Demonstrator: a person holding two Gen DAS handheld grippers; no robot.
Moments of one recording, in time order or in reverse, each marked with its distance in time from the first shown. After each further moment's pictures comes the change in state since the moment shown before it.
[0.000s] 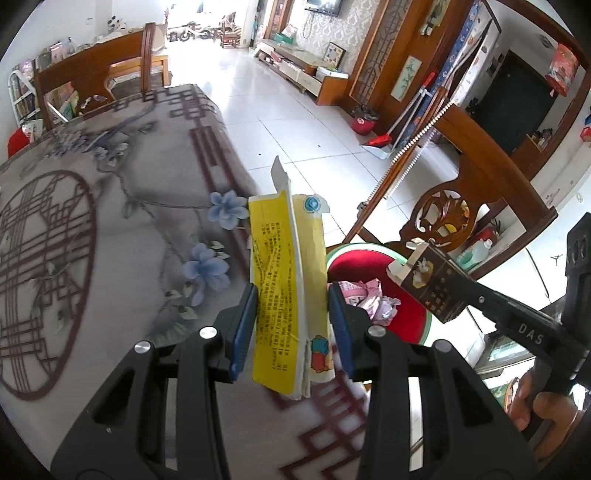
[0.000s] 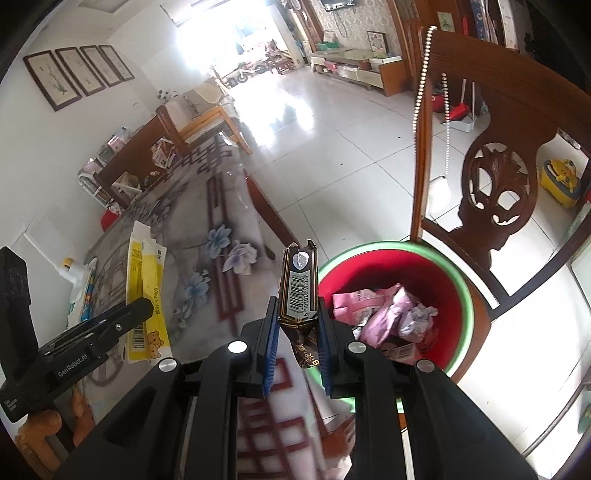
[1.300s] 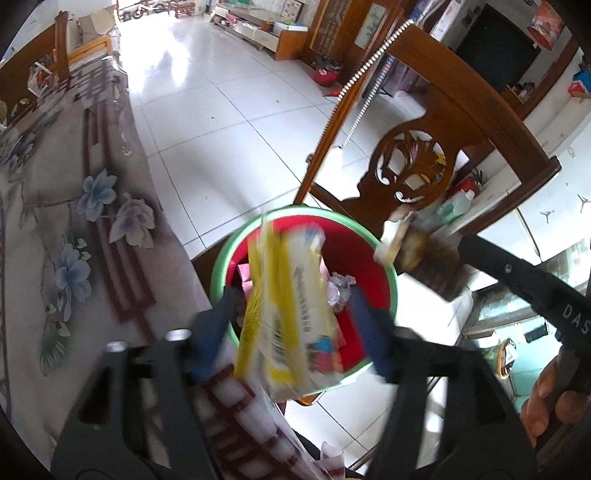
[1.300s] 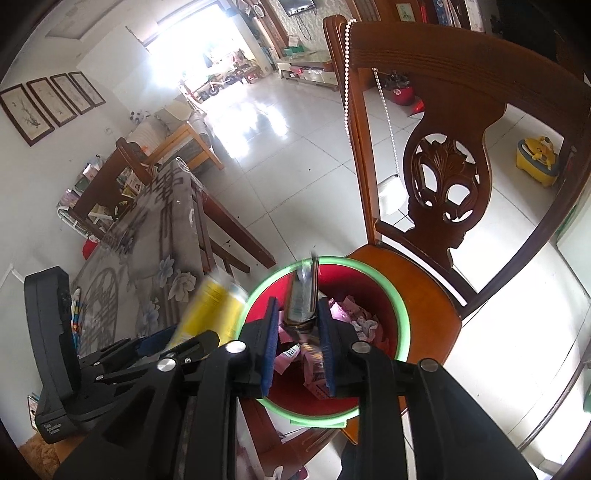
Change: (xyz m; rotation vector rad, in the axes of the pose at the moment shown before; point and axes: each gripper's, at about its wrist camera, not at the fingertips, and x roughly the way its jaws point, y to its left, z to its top) left arm 0.092 -0.096 0.004 0.098 0.167 -0.076; right arm -0.016 -0.081 0.018 0.110 -0.016 -0.041
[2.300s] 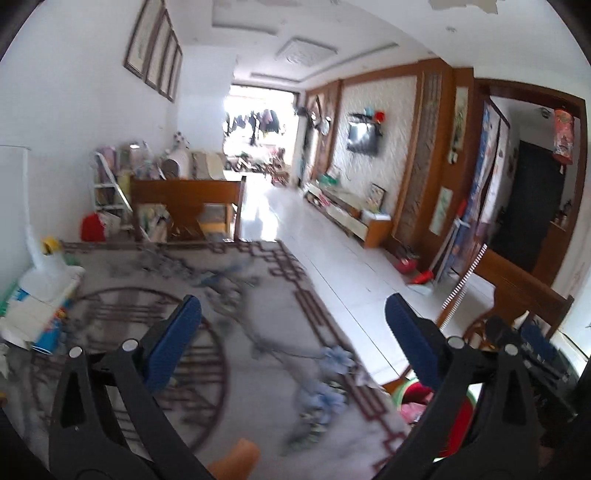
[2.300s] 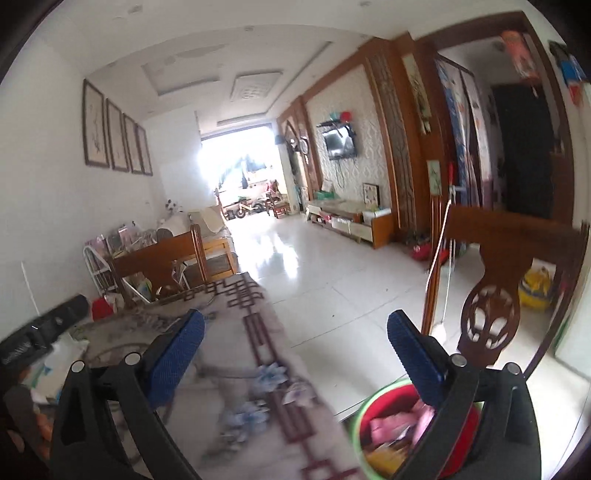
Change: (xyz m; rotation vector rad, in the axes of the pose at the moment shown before) left arm -0.255 0.180 -0.055 -0.136 -0.777 0.294; right arm -0.038 0.219 -0.065 -0.205 -0.625 -0.035
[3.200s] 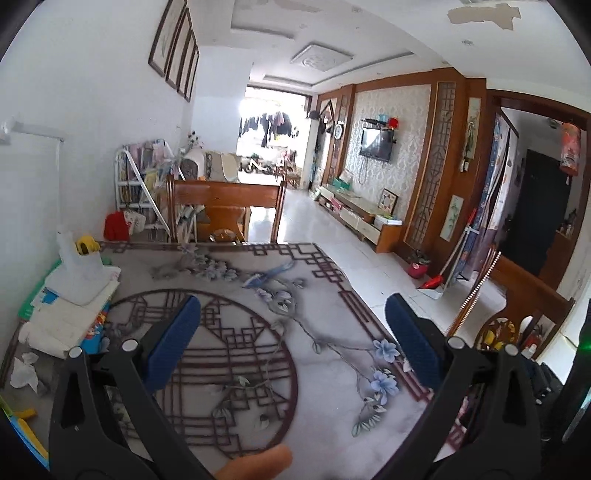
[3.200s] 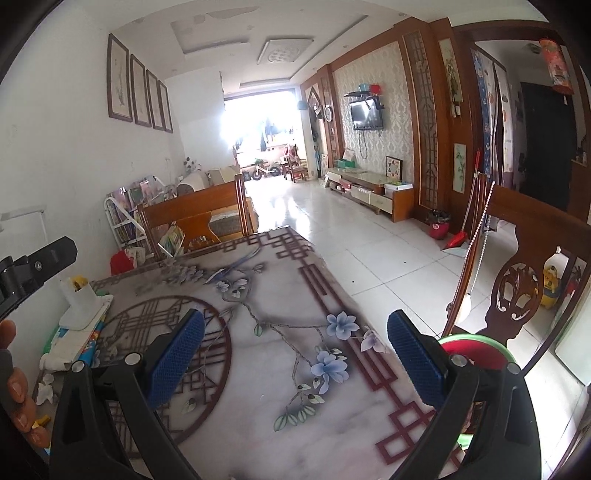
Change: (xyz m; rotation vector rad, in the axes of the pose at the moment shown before) left arm -0.035 0.099 0.002 -0.027 0.012 0.008; right arm -0.006 0.121 -0.037 -0.095 0.143 0.034
